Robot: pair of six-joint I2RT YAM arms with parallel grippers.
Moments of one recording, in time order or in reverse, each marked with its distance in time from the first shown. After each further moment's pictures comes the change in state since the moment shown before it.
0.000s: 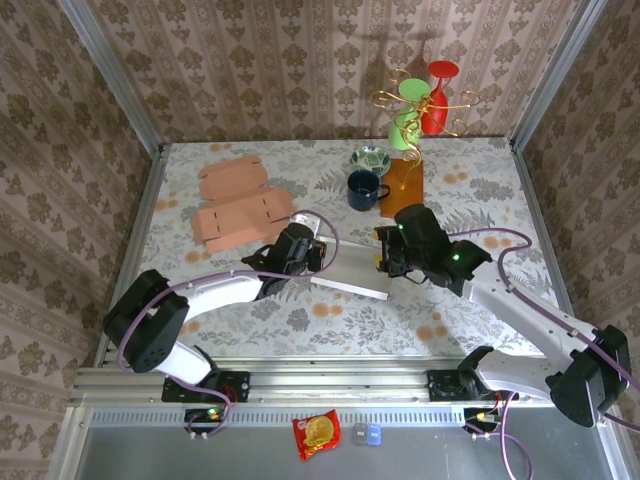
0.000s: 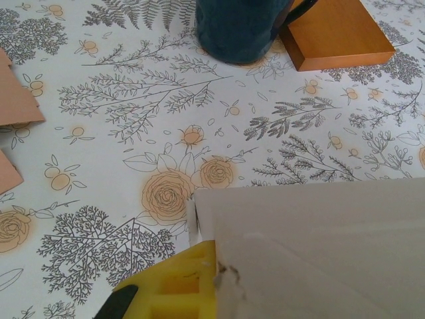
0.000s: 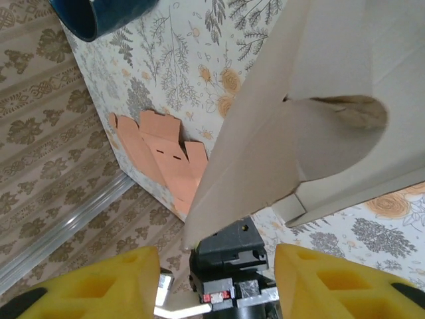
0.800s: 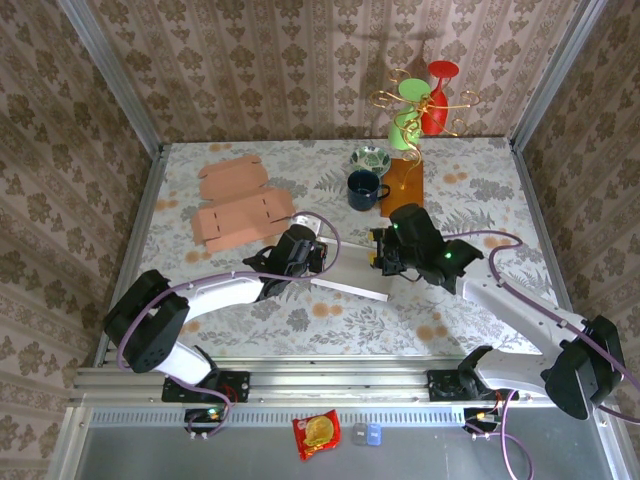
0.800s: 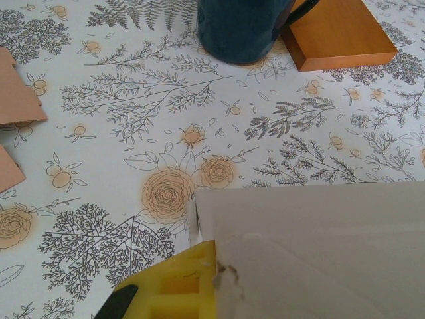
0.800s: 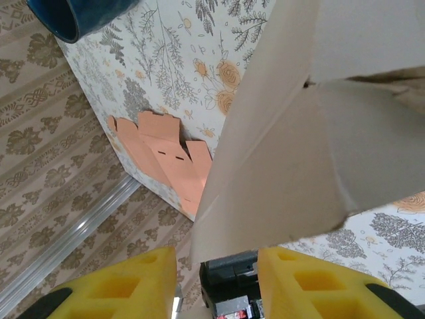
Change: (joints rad) left arm -0.014 0.000 -0.001 0.000 -0.026 -0.007; right arm 0.000 0.043 -0.029 0.080 -0.022 0.048
